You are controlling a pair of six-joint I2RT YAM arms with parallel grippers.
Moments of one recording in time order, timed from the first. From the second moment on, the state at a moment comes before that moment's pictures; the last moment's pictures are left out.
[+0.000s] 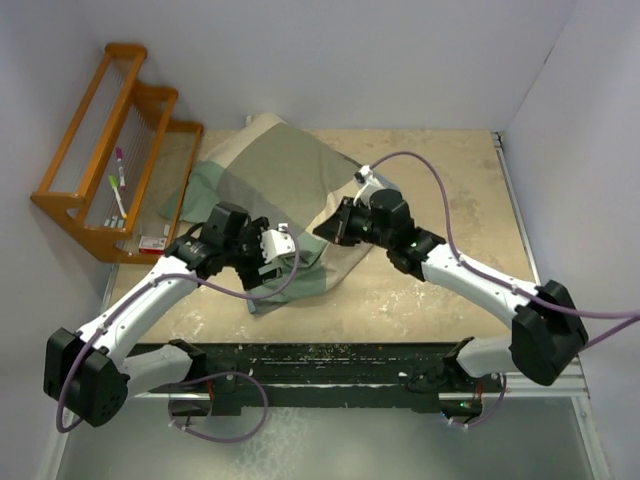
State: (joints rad) left arm -0.49 1.14 0.88 -0.63 0.31 0.75; right arm 0.68 1.38 0.87 0.10 -0.22 0.77
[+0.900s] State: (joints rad) left arm -0.49 1.11 0.93 -0.74 0.29 0.74; right arm 0.75 1.60 0.78 0.00 -0.02 0.59
